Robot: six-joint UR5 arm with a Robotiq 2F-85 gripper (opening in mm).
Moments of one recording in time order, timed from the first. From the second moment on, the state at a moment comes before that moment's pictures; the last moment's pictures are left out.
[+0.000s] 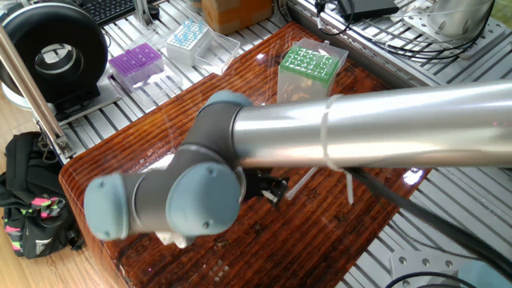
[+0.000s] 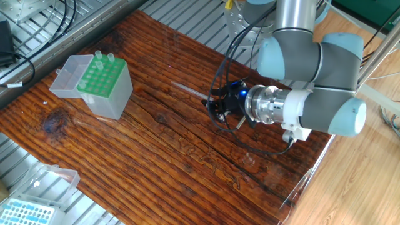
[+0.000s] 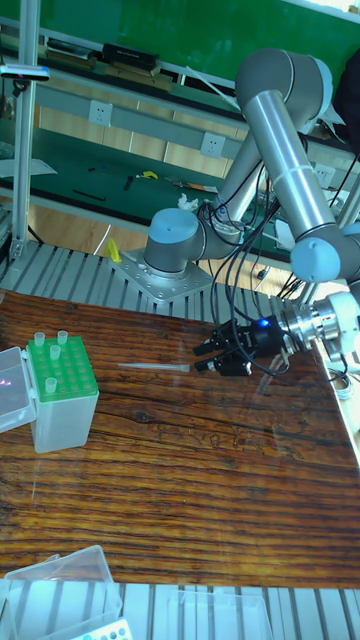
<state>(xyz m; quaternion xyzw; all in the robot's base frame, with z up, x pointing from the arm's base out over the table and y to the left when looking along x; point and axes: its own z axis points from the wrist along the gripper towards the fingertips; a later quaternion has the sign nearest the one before) 0.398 0.073 0.056 0.66 -0.59 0.34 0.34</state>
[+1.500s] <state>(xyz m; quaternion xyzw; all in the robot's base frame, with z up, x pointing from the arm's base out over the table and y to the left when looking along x) 0.378 0.065 0.027 0.65 -0.60 0.31 0.35</state>
